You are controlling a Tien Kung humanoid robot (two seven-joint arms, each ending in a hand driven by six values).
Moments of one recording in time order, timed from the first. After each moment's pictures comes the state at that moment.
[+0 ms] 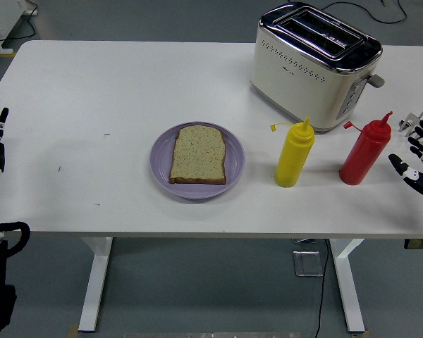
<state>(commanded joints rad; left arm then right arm) -0.14 0.00 -1.83 -1.32 0.57 0.07 -0.11 -0.04 -0.30 1.46 1.38 -1.21 -0.09 0.31</state>
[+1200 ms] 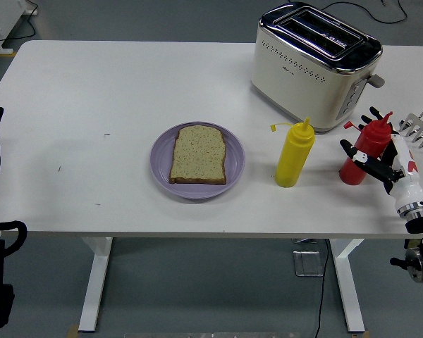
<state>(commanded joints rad) -0.15 0.00 -1.85 -1.32 0.57 0.07 -0.11 0.18 -0.24 1.22 1.22 -1.10 -0.21 0.32</state>
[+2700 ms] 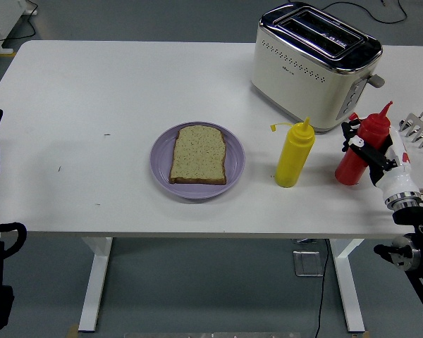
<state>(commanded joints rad) -0.14 0.00 -1.85 -1.32 0.57 0.07 -0.11 0.22 -0.23 1.17 1.28 -0.84 -0.22 0.30</state>
